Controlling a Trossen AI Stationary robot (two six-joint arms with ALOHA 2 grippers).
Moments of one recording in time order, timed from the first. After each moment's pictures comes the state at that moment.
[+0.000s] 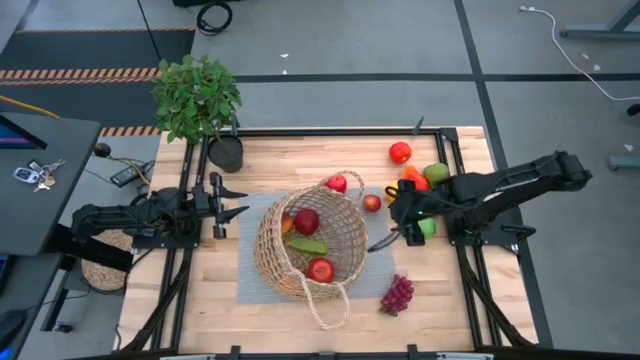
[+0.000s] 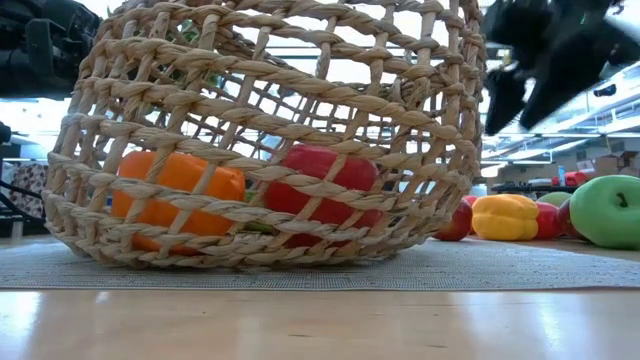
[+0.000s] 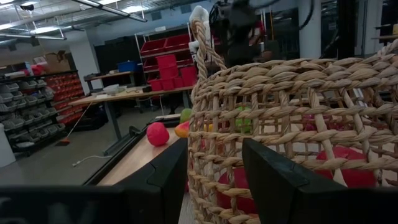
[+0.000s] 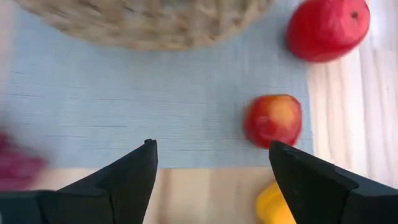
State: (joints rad) left arm 0.04 0.01 0.01 0.11 -0.12 0.17; right arm 0.12 1.04 0.75 -0.72 0.17 -0.01
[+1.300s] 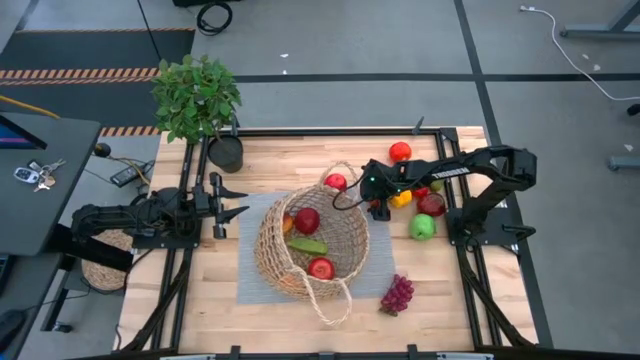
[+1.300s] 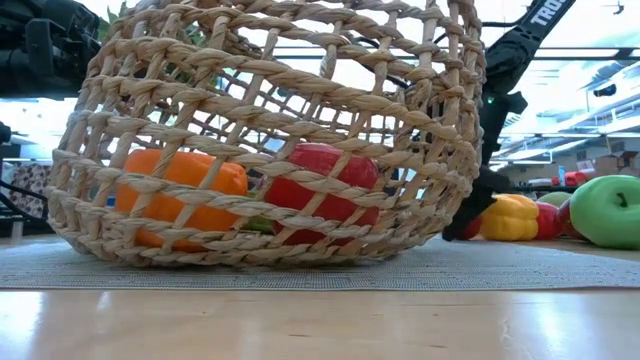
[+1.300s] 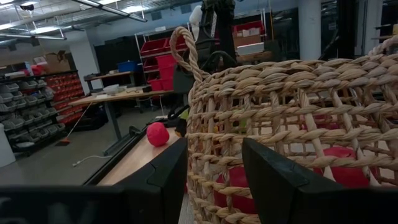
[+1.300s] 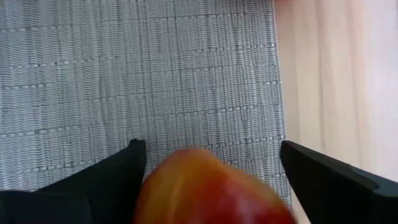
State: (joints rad) left arm 0.04 0.01 0.01 0.11 -0.12 0.17; right arm -0.33 1.56 0.72 -0.30 0.00 -0.28
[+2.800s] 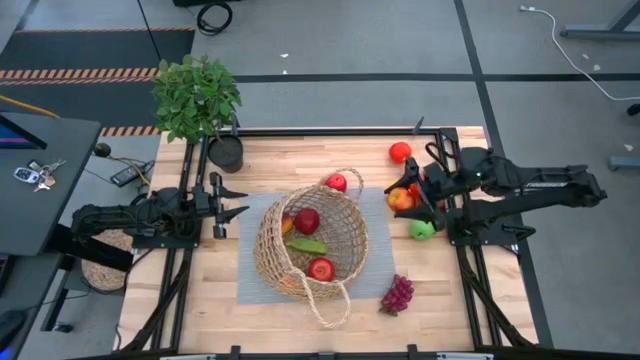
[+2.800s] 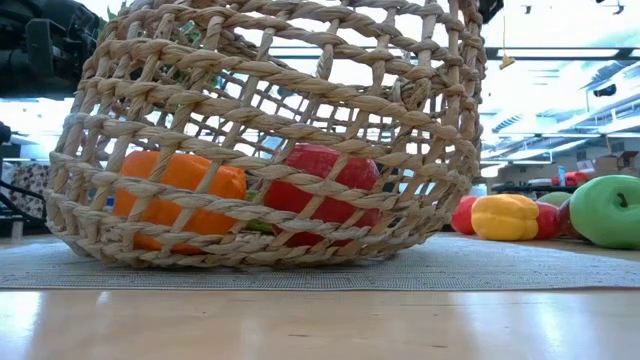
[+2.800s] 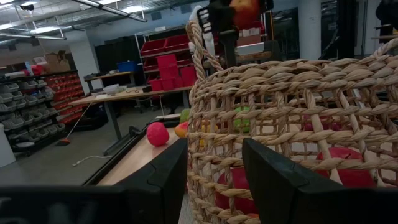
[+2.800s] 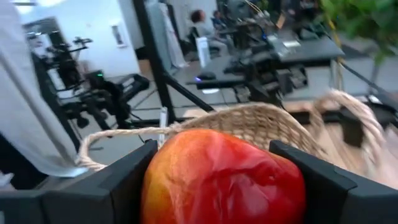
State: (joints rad) left arm 0.04 0.01 0.01 0.11 -0.12 0.17; right arm 0.00 0.70 0.72 -0.08 -0.29 0.14
